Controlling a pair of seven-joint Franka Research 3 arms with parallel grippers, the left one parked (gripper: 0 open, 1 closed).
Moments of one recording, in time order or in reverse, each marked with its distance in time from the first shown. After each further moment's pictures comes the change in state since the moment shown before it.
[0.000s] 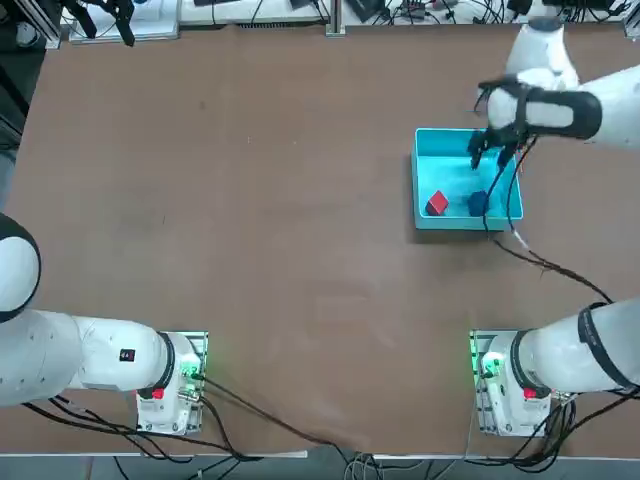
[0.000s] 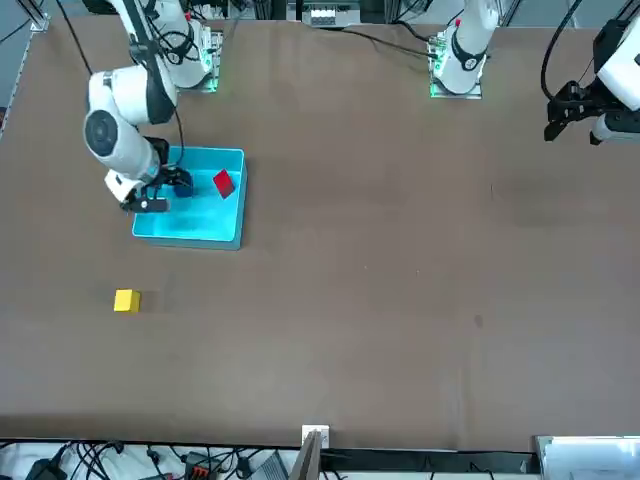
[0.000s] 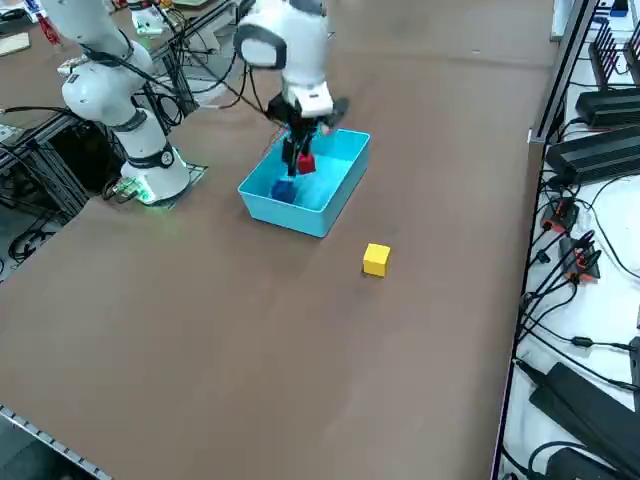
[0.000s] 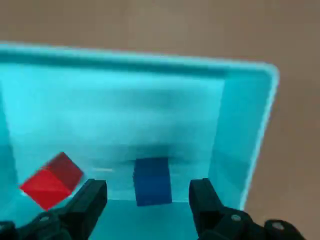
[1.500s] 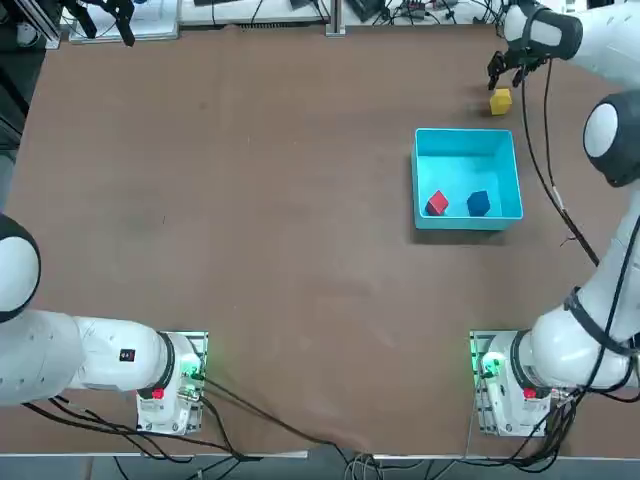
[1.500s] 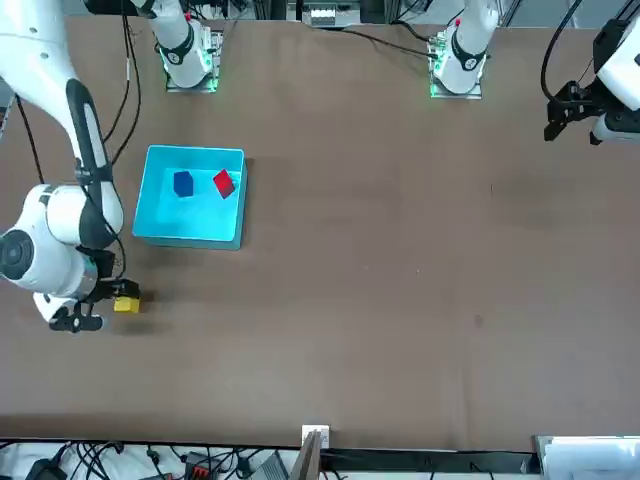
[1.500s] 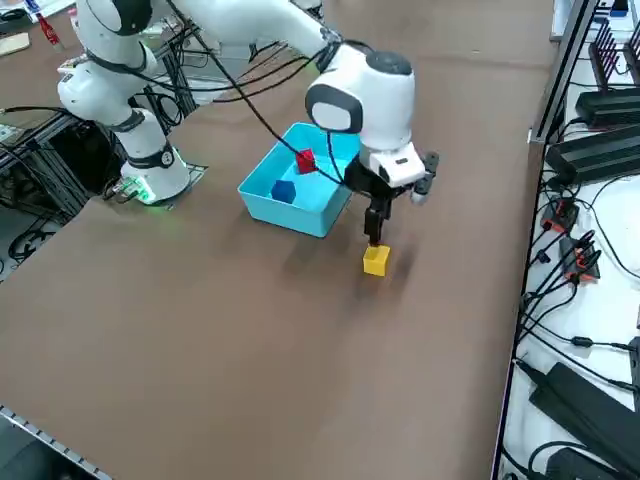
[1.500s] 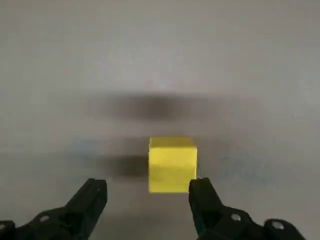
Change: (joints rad) arm -0.204 0.614 -0.013 0.719 0.000 0.055 -0.243
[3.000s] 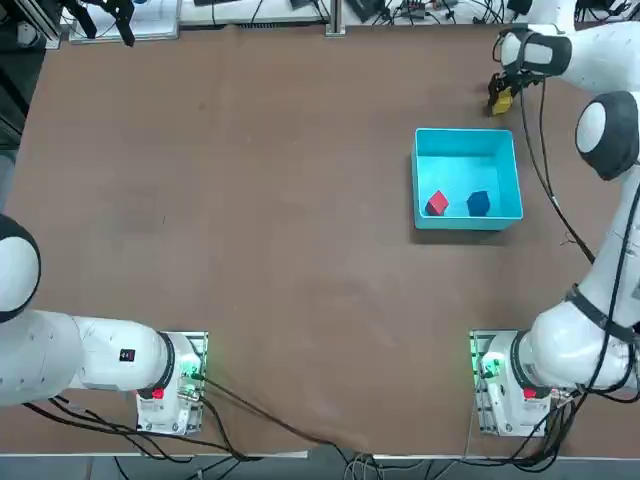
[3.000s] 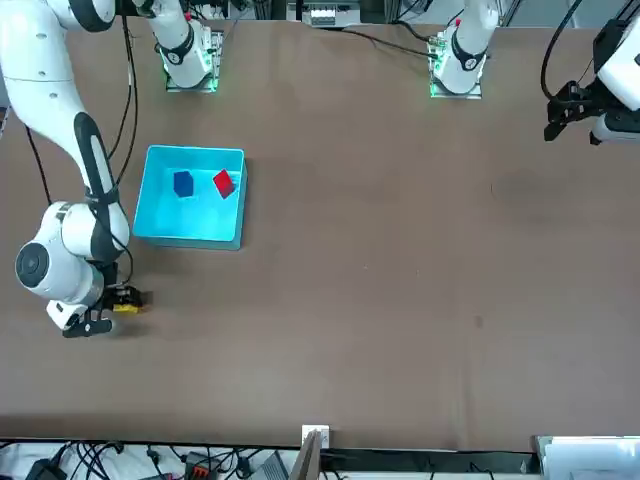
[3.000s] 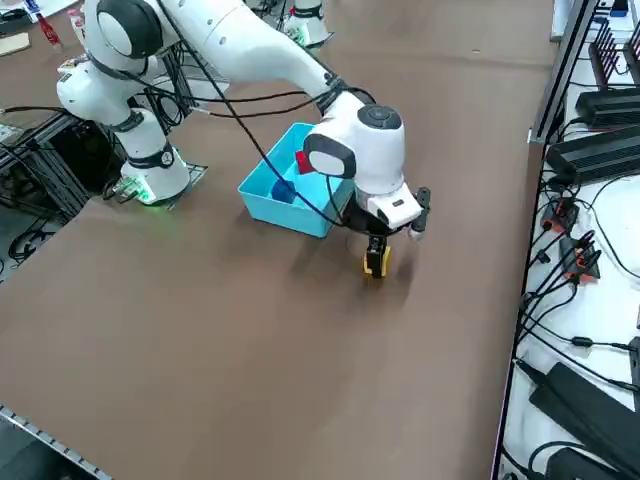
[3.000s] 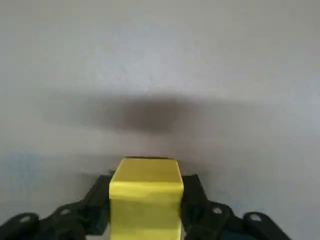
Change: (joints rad) arm -0.038 0.100 0.008 0.001 0.000 0.127 -0.096
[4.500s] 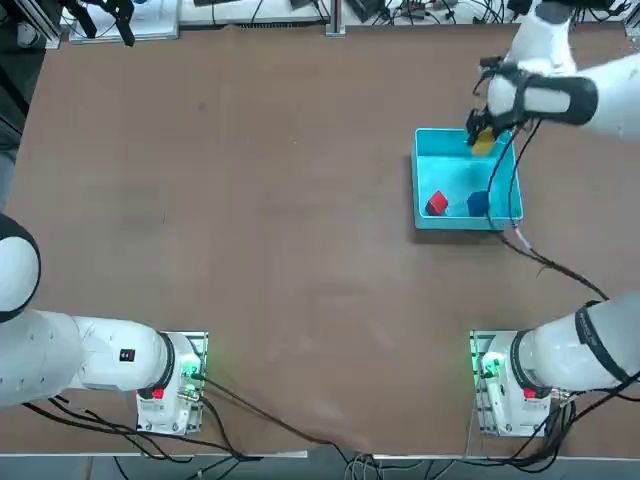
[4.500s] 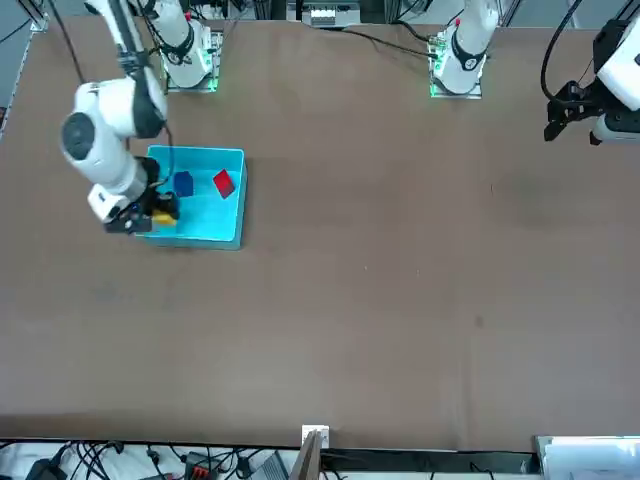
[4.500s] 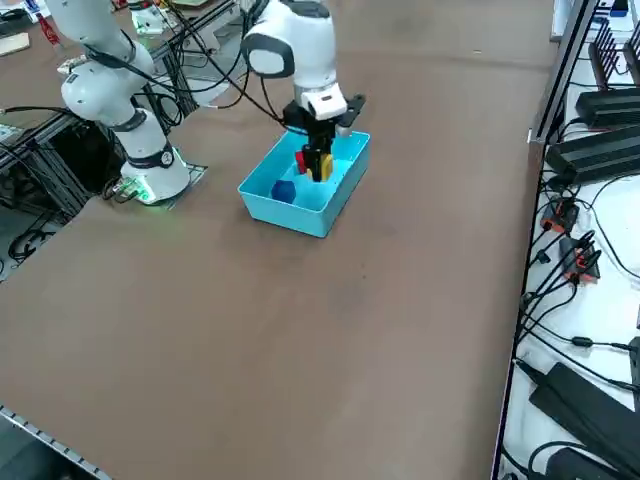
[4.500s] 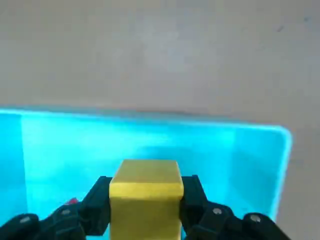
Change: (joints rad) arm 0.230 -0.643 0.027 -0.760 0.036 0.035 0.342
